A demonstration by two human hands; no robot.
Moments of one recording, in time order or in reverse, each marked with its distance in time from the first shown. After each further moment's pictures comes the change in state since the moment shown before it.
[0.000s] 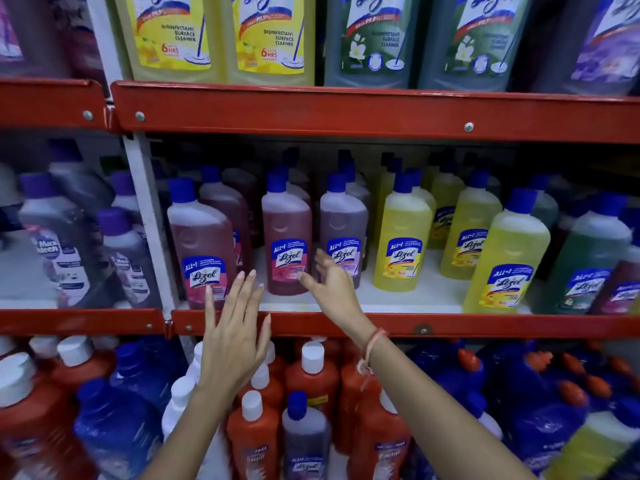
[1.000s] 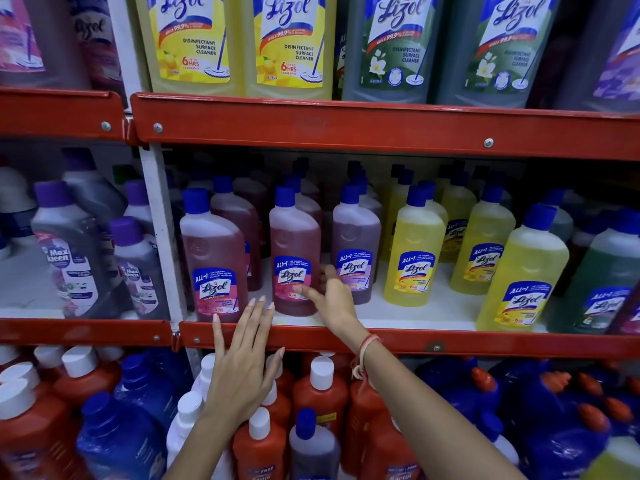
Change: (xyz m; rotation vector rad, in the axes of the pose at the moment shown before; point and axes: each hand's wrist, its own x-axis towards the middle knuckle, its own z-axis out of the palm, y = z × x) left_hand -0.018 -0.009 0.021 -0.075 -0.116 -0.008; right_hand 0.010 -0.002 0.014 -0.002 0.021 0.058
